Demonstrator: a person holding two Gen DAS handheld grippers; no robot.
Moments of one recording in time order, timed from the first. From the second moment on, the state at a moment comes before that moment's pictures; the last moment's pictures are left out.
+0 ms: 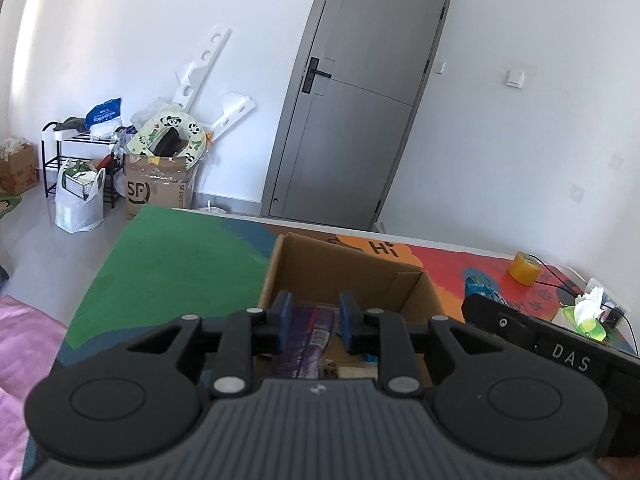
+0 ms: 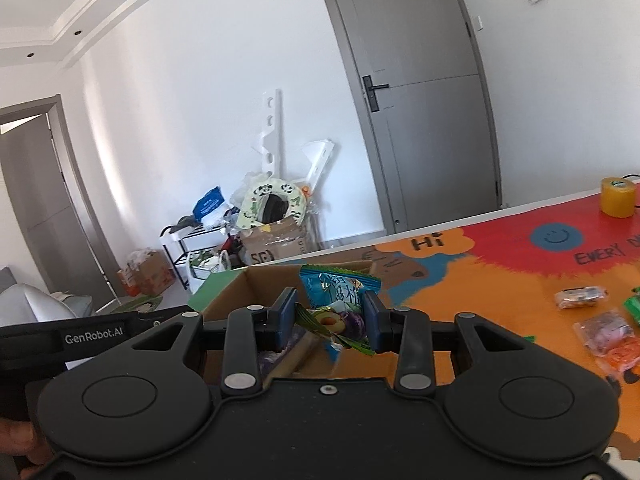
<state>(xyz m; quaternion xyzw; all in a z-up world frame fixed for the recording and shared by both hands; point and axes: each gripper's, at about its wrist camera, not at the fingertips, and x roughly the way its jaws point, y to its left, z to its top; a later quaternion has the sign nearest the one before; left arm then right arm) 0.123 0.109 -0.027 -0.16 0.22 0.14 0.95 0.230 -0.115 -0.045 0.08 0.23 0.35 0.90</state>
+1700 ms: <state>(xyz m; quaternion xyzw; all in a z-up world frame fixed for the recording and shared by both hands) 0.160 -0.042 -0.034 -0.11 0.25 0.04 0.96 0.221 -0.302 -0.072 0.15 0.27 0.20 0.93</state>
